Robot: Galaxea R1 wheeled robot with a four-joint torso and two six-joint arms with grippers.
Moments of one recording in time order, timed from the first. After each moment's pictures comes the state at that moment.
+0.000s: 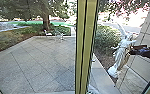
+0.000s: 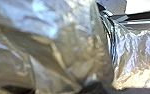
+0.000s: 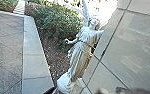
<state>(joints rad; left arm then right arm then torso) 1.54 2.89 -2.63 -0.98 0.24 0.94 -0.07 2.60 -2.73 -0.81 -0.42 0.59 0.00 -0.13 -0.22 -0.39</state>
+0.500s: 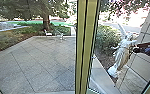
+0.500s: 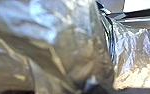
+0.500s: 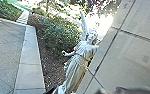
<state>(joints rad) 1.54 2.89 -2.63 -0.98 0.26 0.94 -0.05 2.53 -2.72 -0.88 -0.34 0.58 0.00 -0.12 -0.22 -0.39</state>
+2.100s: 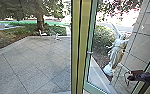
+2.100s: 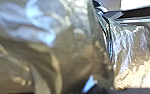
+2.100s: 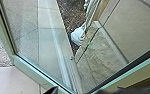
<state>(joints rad) 1.54 2.89 -2.63 -0.98 0.27 0.94 -0.47 2.43 -2.39 -0.71 -0.44 0.59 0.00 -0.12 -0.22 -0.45</state>
